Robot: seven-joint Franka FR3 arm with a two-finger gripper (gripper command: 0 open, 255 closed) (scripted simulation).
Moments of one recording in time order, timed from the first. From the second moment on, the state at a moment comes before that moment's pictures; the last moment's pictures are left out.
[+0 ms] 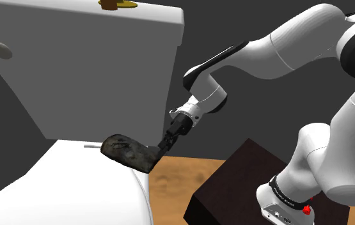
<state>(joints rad) 0.58 0.11 -0.36 -2.44 1.47 1.70 -1.17</state>
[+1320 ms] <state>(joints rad) 0.58 0.16 -0.36 -2.43 1.49 1.69 -1.20</state>
